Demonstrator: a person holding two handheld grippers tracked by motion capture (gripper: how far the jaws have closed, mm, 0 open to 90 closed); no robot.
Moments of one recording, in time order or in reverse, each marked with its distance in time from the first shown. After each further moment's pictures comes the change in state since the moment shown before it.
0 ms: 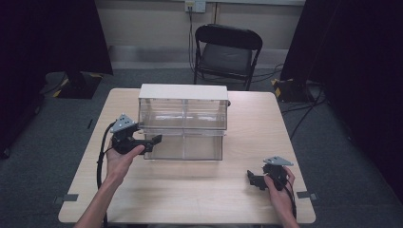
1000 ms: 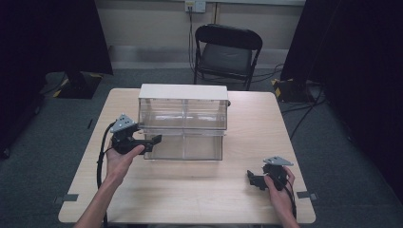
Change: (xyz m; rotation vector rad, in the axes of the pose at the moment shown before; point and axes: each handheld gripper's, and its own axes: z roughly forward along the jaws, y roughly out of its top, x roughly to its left) left arm 0.001 0.000 0.000 0.004 -0.001 -0.004; right arm 0.000 0.000 0.000 -0.001 0.000 0.002
